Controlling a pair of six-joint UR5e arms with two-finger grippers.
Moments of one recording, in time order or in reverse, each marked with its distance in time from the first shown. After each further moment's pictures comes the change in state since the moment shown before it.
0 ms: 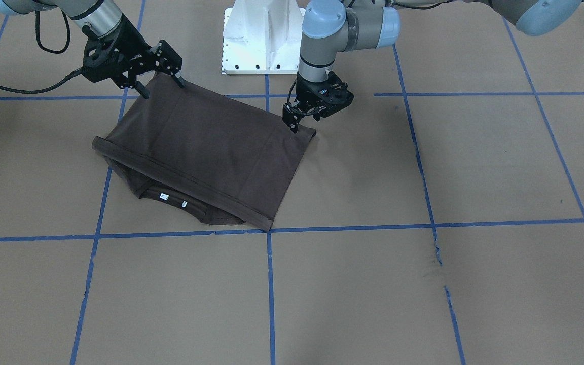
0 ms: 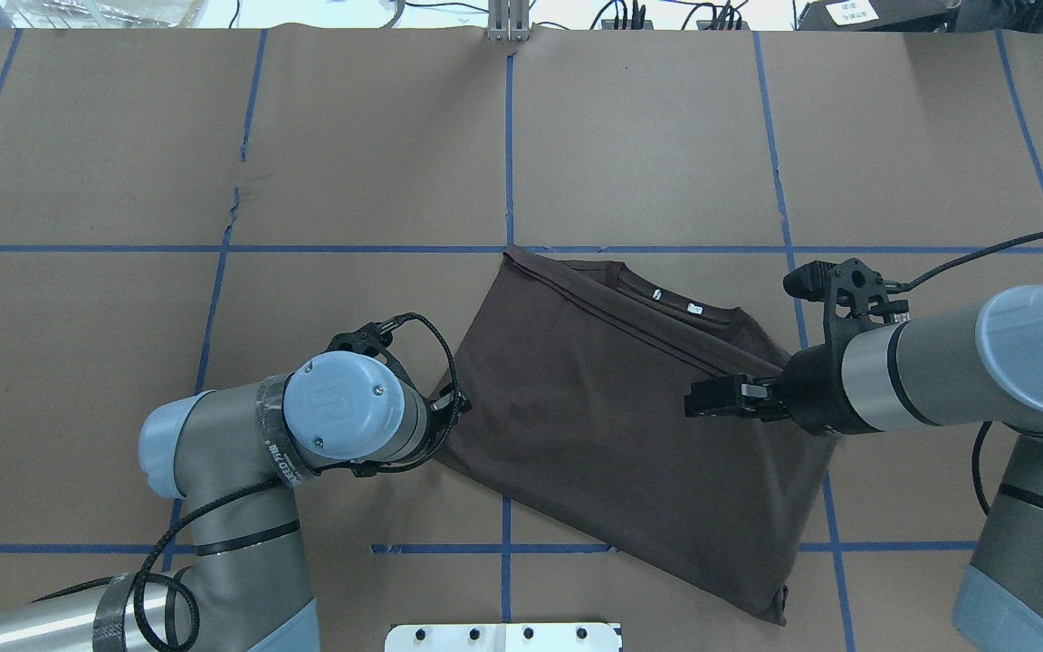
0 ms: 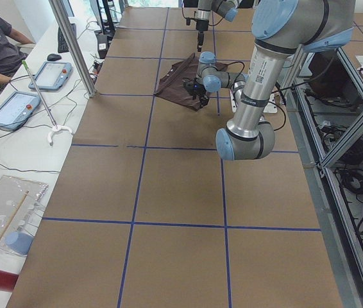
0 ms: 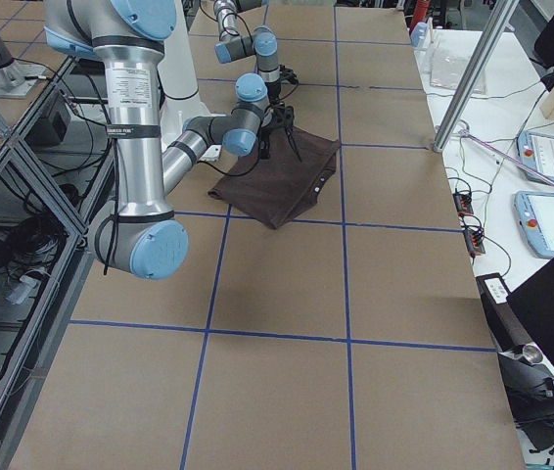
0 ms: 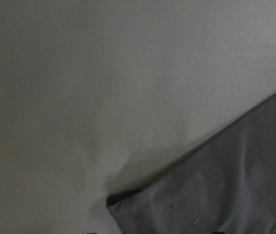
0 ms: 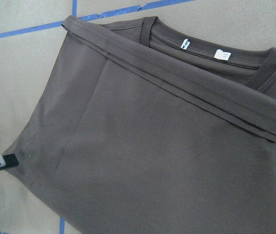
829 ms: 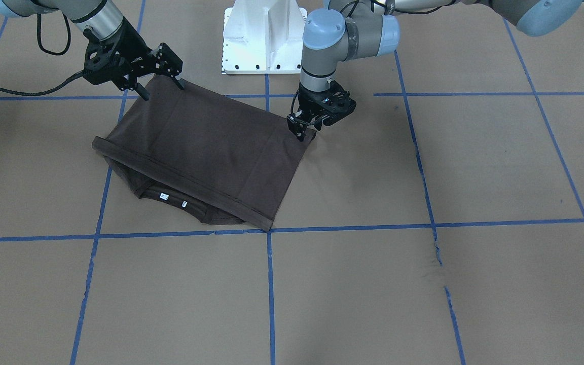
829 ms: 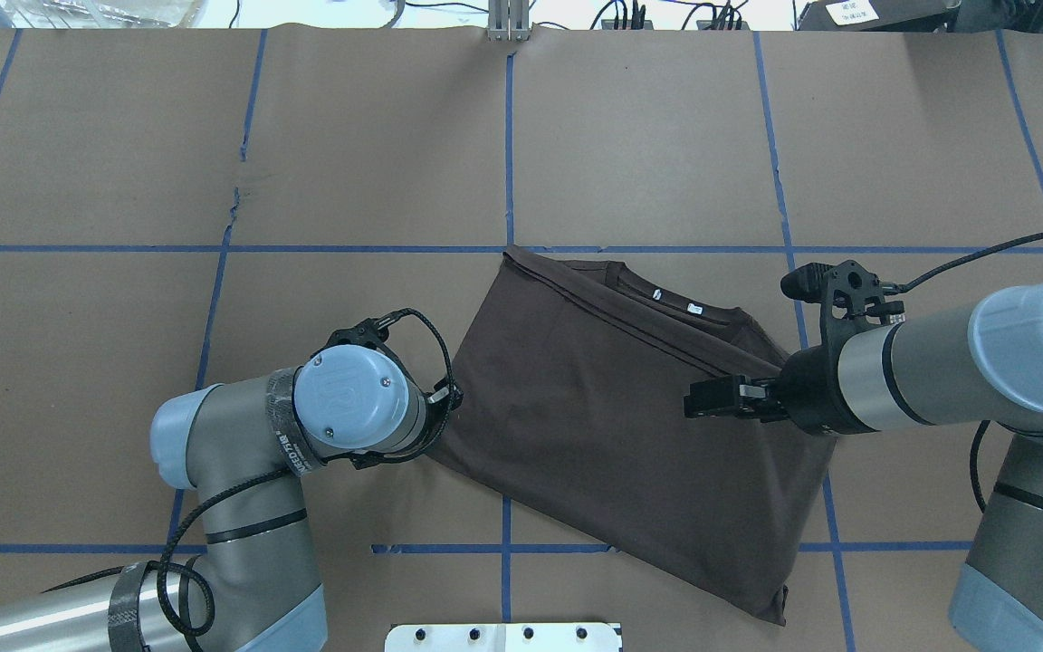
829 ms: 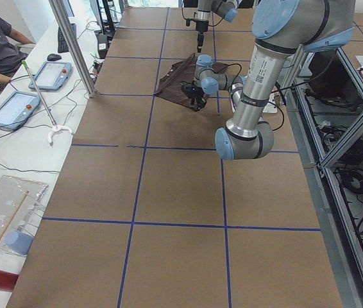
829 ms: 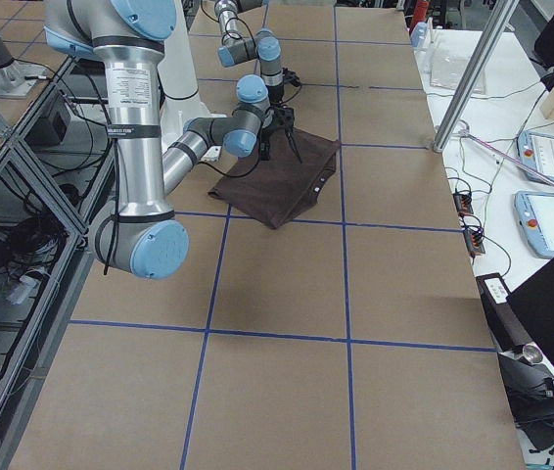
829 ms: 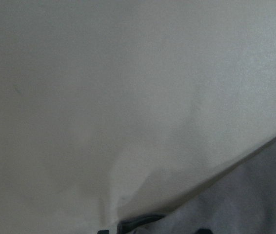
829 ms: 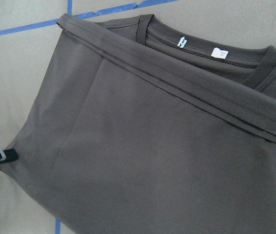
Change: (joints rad) left arm -0.006 -0.008 0.046 -0.005 0.001 -0.012; right arm -0.001 0.002 -0.010 -0.001 0.001 0.000
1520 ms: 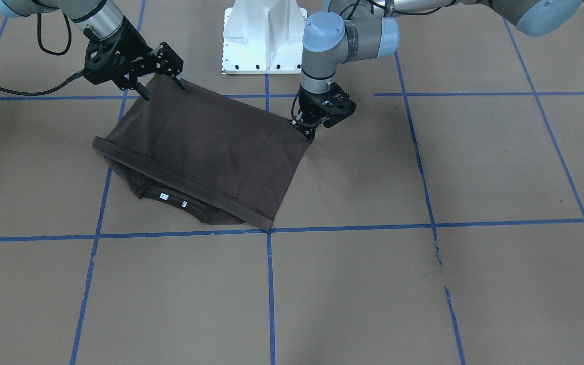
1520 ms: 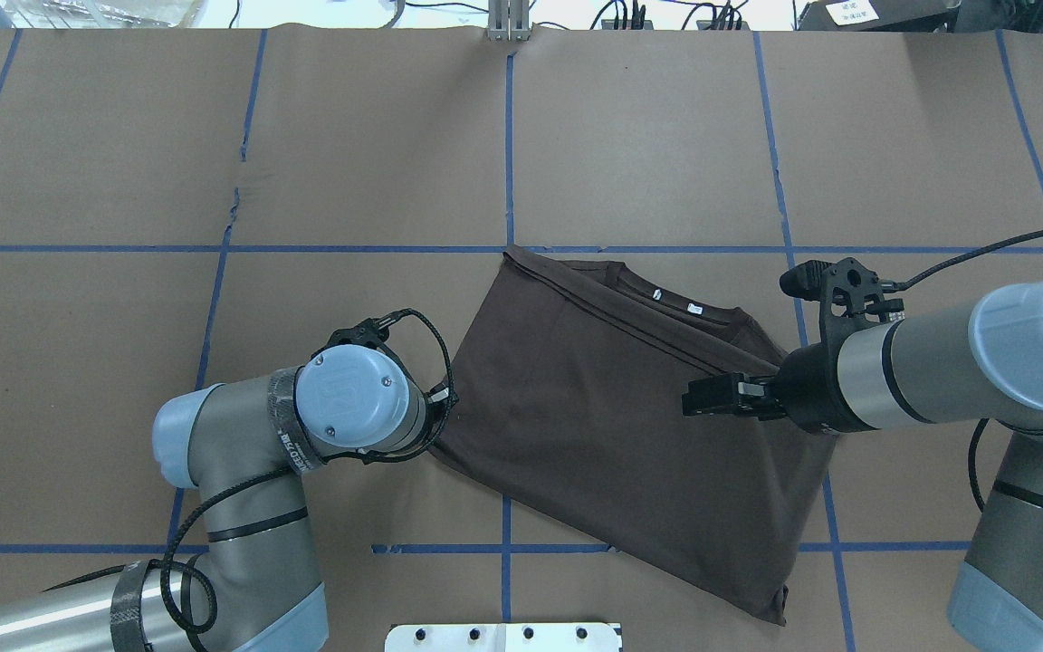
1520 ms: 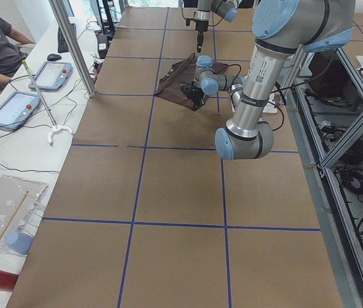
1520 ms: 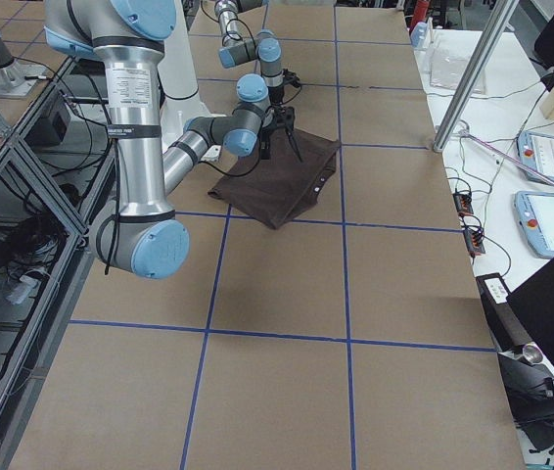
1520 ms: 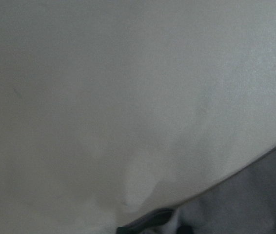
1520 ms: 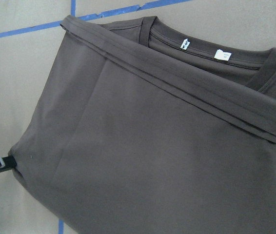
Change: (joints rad) left arm -0.003 0.000 0.004 -0.002 0.001 0.010; right arm 0.003 0.005 0.001 0.000 0.001 0.000
